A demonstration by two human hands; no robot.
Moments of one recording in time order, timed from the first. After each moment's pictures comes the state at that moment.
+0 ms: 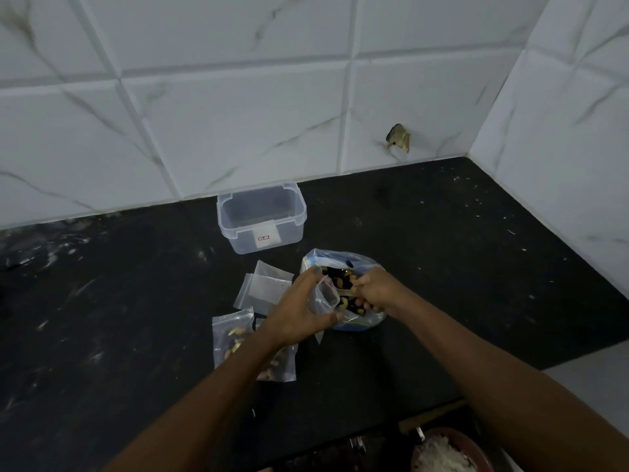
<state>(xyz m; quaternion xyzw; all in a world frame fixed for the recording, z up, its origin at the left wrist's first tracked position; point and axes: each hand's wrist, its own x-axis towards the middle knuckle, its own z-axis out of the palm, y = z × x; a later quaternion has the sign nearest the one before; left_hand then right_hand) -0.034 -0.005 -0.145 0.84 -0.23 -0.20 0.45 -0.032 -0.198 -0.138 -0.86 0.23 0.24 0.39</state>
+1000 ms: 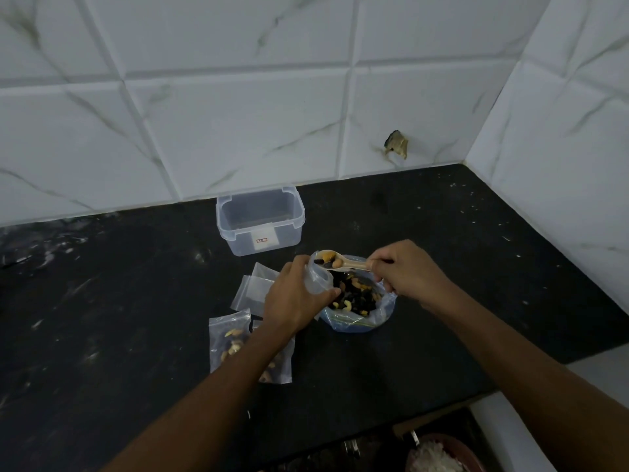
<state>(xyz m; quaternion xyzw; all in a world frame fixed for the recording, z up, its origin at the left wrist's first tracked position) -0.024 -0.020 -0.135 0.91 -0.11 -0.08 0.39 -0.071 -0.209 -0.041 -0.91 0.10 0.08 0.39</state>
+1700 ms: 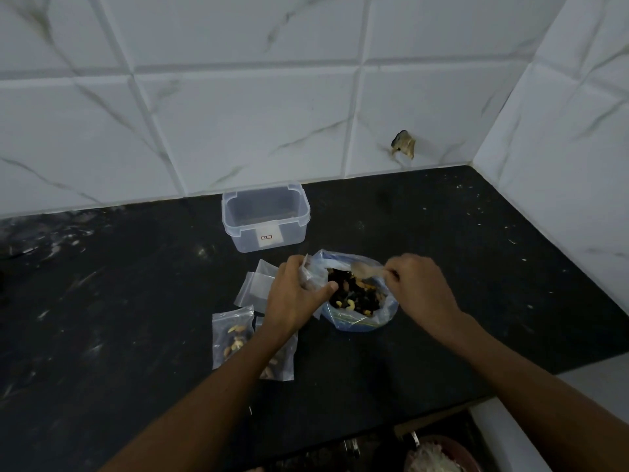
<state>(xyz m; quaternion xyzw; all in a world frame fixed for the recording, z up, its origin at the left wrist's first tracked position) -0.022 -0.009 -0.150 0.86 -0.08 -0.08 0.50 -0.076 -0.222 -0.087 -0.99 0.01 -0.11 0.13</state>
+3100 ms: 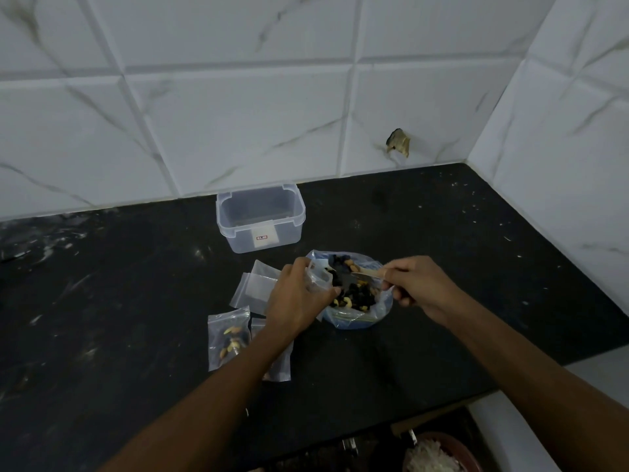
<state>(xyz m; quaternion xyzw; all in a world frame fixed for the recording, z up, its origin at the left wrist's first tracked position) -0.026 -0.024 -0.145 0.90 -0.08 -0.08 0.42 -0.080 -0.229 -0.067 -0.78 0.21 0.11 0.58</state>
